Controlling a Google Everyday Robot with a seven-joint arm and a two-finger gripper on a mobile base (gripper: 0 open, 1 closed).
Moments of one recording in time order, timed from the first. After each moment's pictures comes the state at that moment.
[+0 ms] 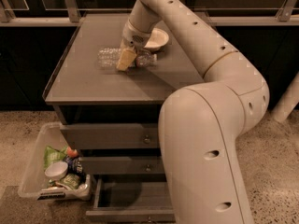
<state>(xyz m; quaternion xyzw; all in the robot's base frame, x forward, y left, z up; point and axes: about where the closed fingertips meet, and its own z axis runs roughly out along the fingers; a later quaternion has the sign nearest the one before) 0.741 0.066 0.830 -0.70 0.67 0.13 0.21</state>
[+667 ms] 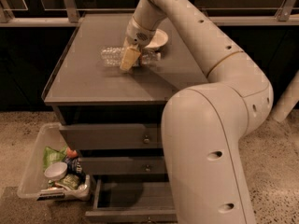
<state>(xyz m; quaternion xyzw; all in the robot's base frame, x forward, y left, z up) 0.729 0.059 0.845 -0.70 0.67 0.15 0.20</state>
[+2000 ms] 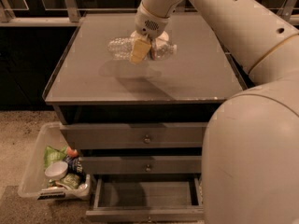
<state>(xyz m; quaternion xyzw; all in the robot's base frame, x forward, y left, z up) 0.669 0.015 0.904 -0.66 0.72 0.10 0.19</state>
